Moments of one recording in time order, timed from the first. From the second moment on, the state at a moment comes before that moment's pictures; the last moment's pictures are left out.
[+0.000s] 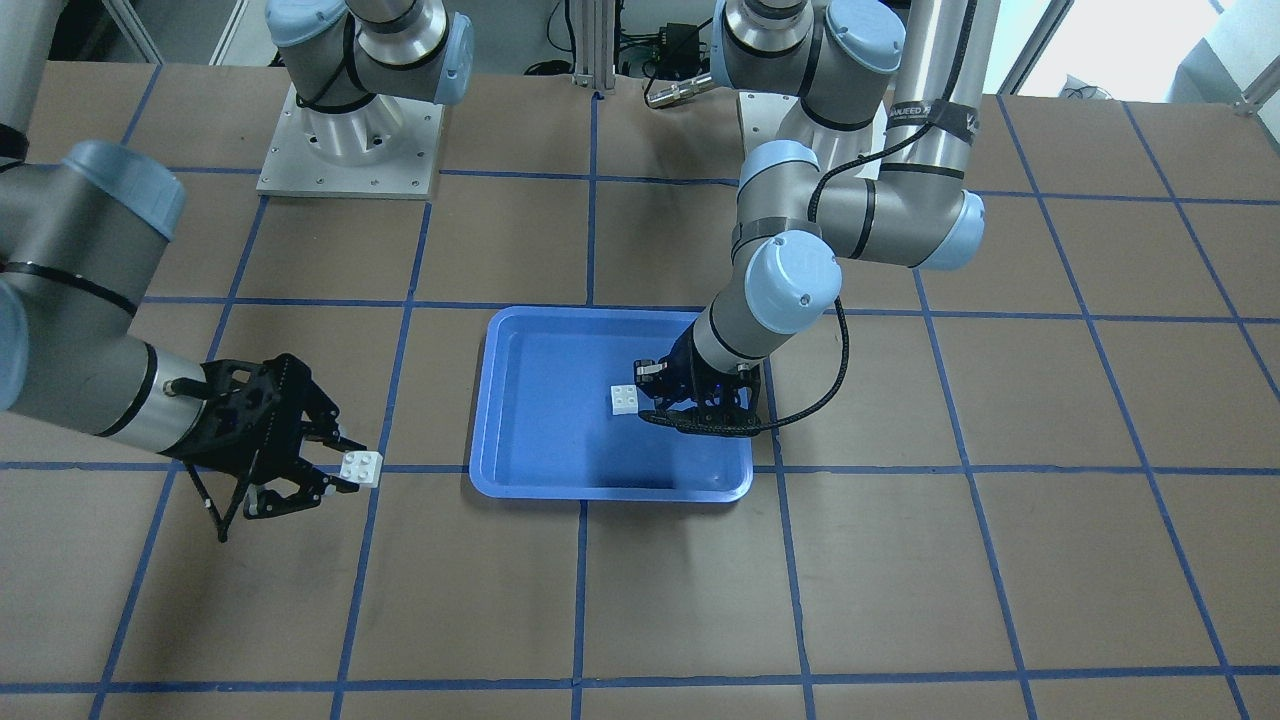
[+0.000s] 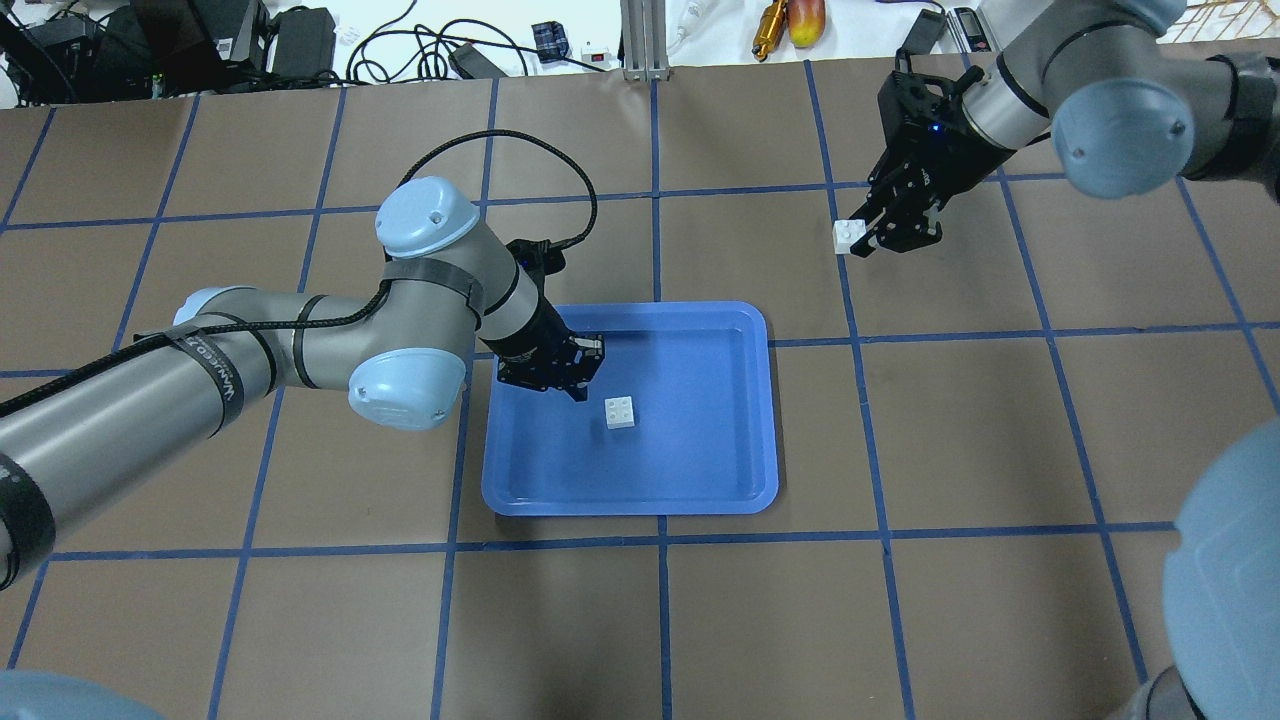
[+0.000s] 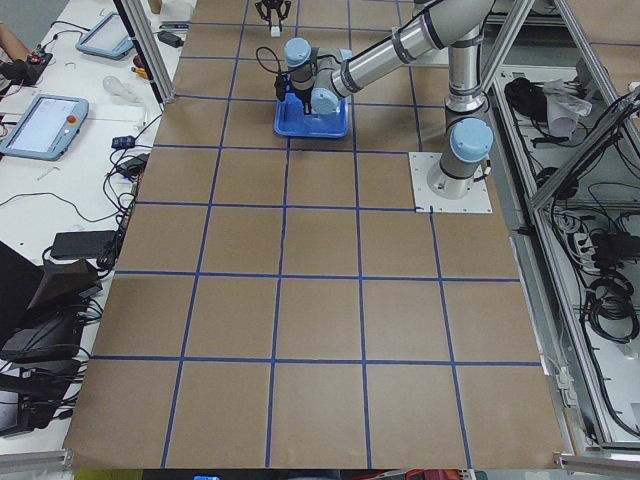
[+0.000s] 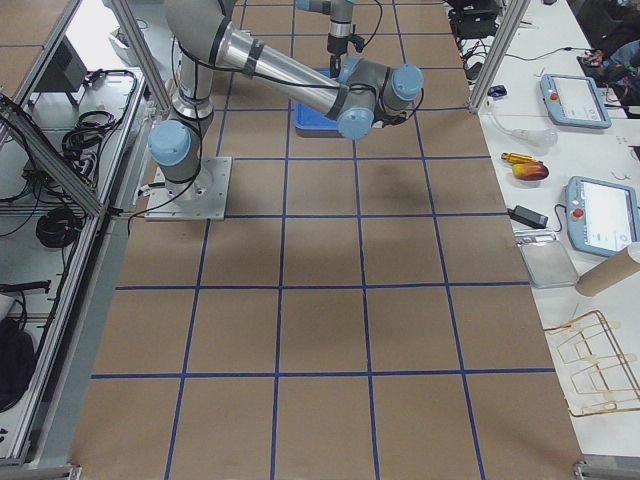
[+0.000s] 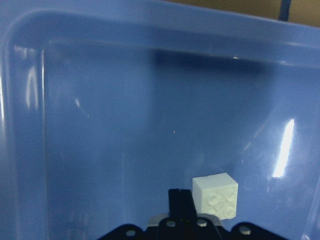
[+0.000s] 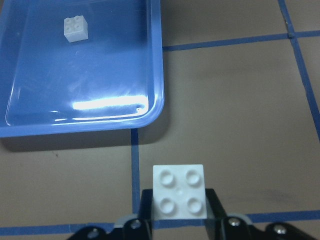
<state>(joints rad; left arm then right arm) -1.71 -1.91 -1.97 -0.90 1.26 -0.17 1.39 -1.23 1.69 -1.90 -1.09 -1.70</state>
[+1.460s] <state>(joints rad) -1.68 -1.93 -2.02 -0.86 1.16 -0.15 1.69 -1.23 2.08 -2.51 -1.03 -1.48</state>
